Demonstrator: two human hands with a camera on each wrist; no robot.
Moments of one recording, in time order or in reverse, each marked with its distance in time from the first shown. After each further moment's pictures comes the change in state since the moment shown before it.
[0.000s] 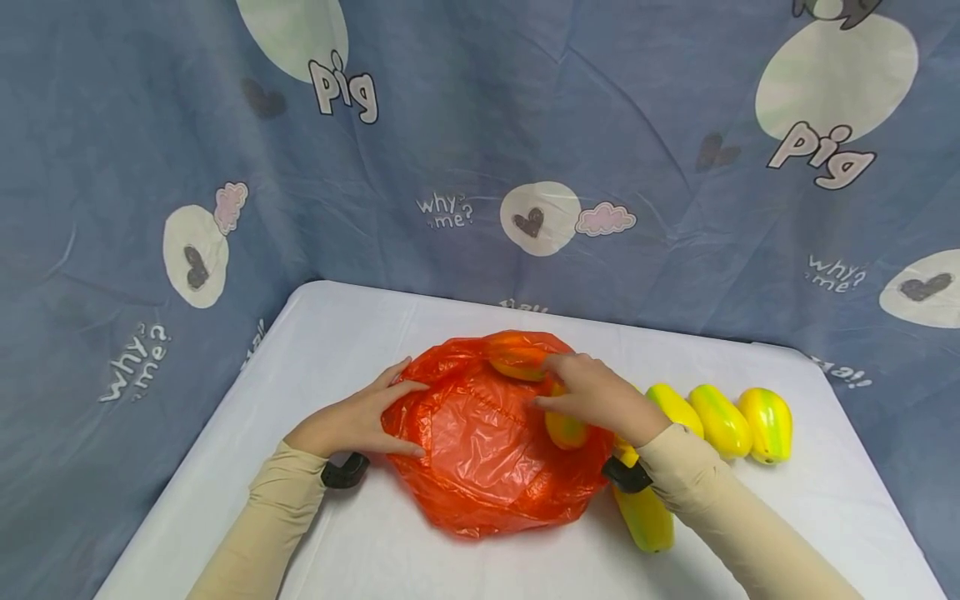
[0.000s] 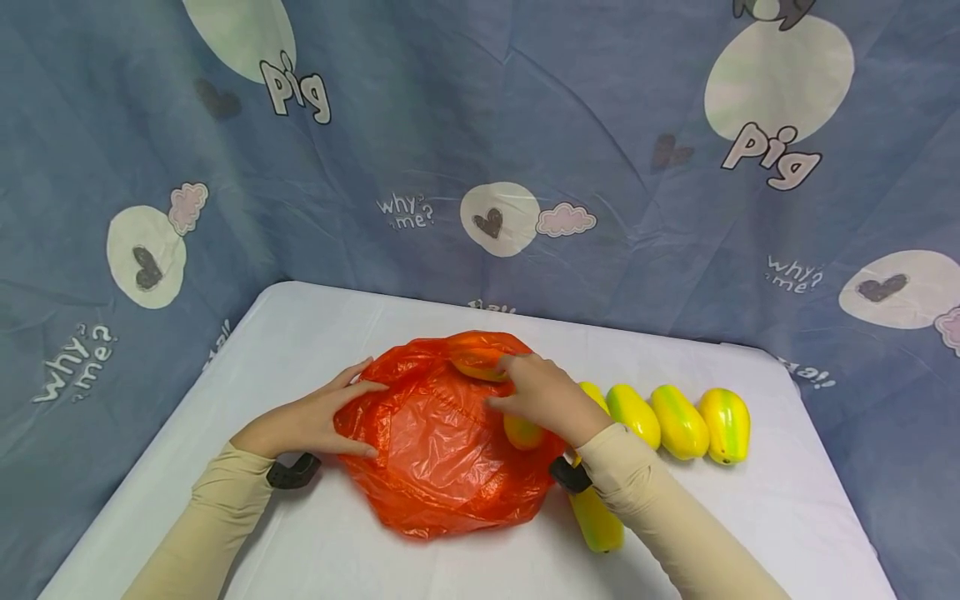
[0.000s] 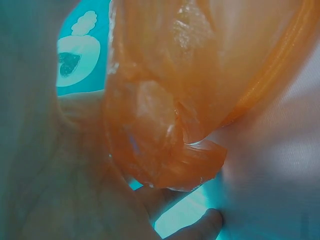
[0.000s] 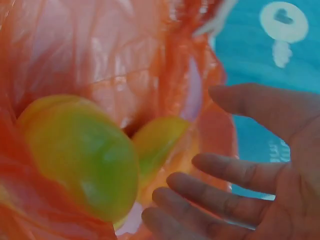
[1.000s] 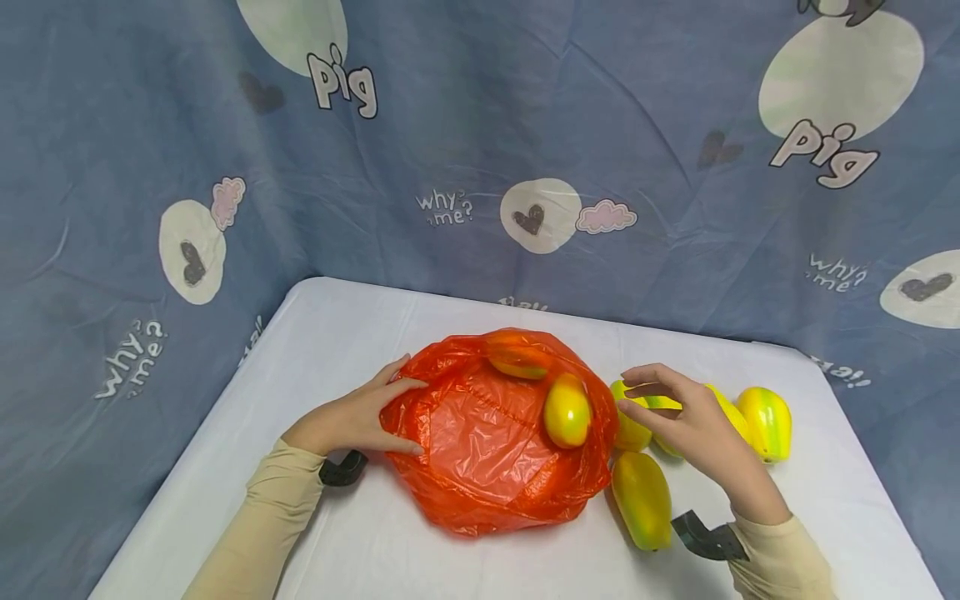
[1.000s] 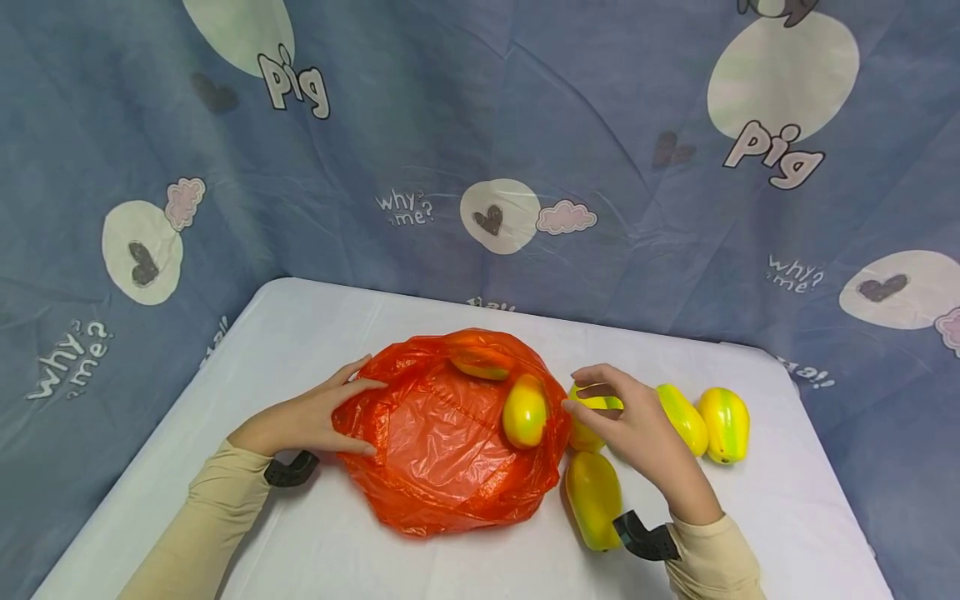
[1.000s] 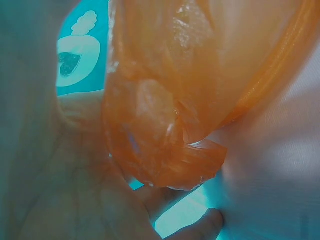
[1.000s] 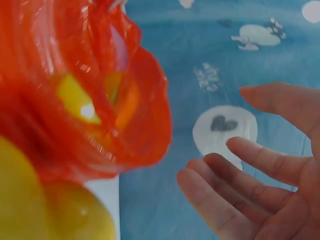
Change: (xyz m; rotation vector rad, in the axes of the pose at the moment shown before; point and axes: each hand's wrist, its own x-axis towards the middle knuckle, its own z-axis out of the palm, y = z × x) left_hand 0.000 0.001 -0.001 -0.005 0.001 0.005; right_hand -0.098 0.053 -0.012 0.336 0.333 0.065
